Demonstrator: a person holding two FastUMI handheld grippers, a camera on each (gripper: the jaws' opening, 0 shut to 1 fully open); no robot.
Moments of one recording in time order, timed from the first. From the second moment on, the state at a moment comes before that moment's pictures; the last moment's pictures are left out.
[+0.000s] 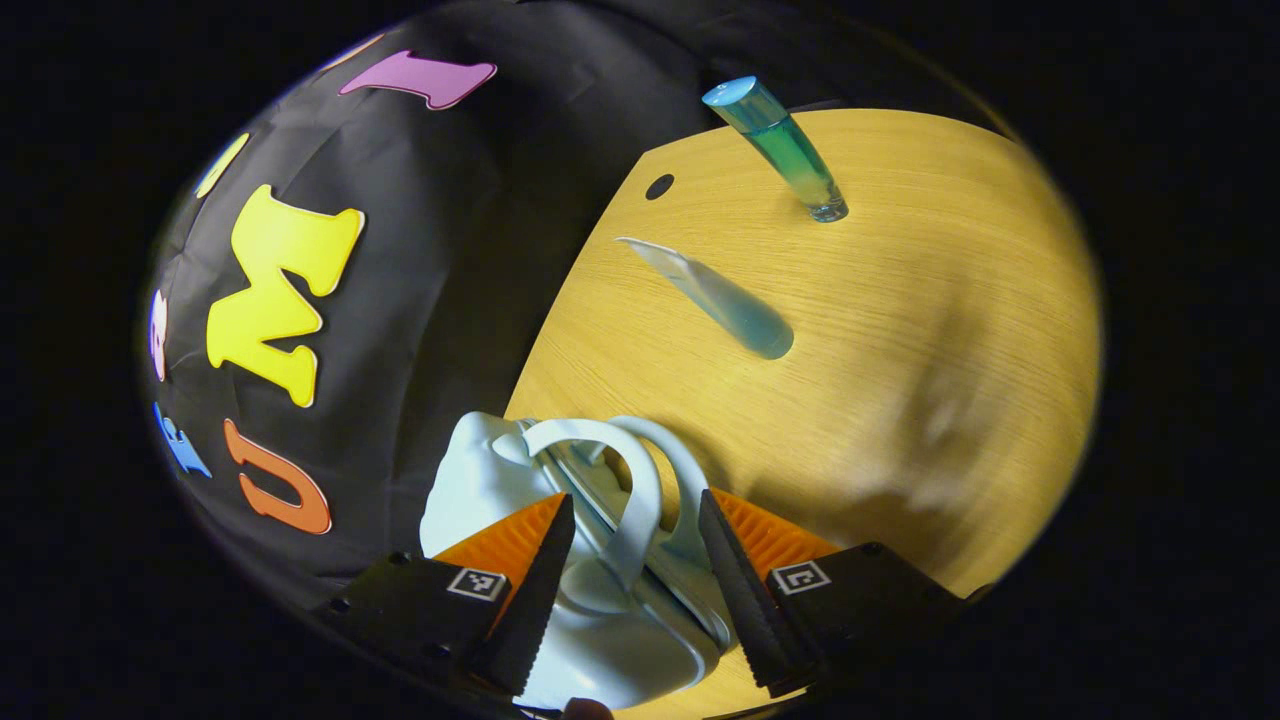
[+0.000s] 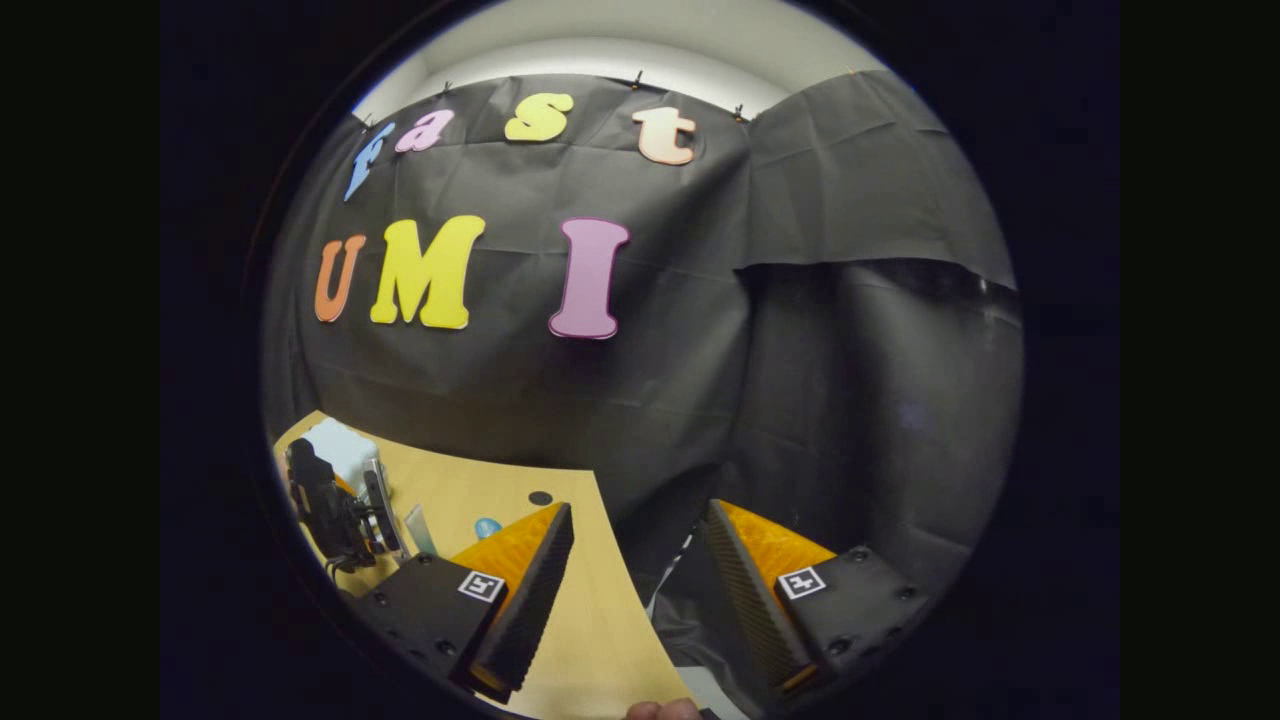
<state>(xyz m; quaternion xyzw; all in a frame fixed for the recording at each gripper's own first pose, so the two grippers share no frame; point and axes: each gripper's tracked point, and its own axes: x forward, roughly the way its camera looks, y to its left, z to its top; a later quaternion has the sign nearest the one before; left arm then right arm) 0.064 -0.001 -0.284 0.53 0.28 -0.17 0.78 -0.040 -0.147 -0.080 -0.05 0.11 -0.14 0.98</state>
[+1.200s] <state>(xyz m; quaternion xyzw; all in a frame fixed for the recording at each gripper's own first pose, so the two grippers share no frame) 0.079 0.129 -0.080 0.30 0.15 -0.01 0.94 -0.048 -0.062 -0.066 -0.06 0.10 -0.09 0.99</state>
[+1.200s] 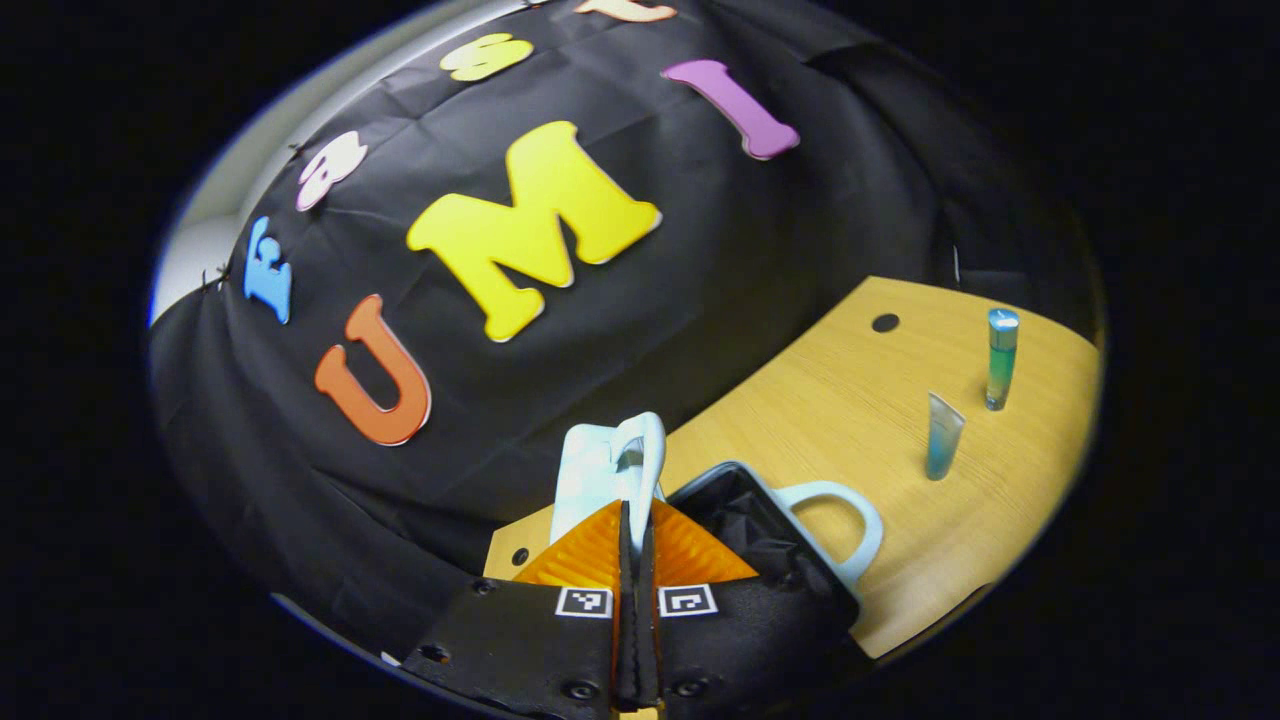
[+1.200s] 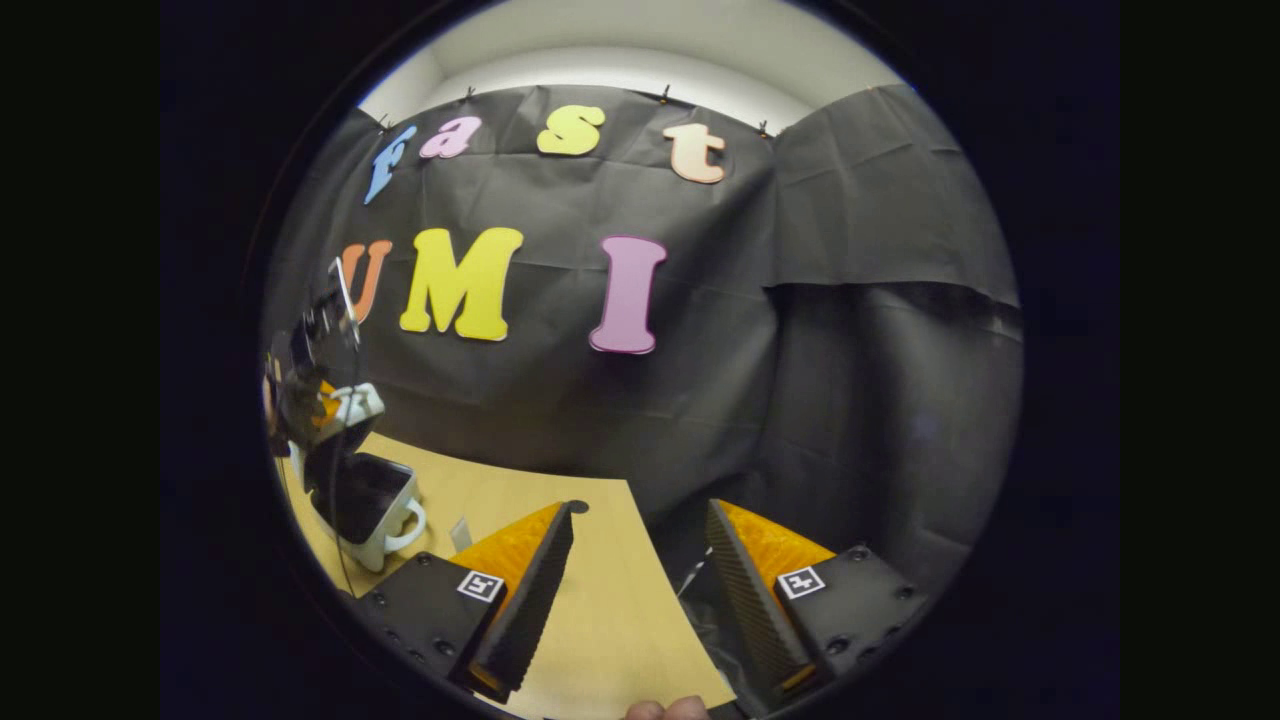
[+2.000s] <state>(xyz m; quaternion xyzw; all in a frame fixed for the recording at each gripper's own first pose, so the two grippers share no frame) 0.087 0.445 -0.148 0.10 0.17 0.09 0.98 -0.016 0.055 -0.056 -0.13 0.11 0.02 0.99</state>
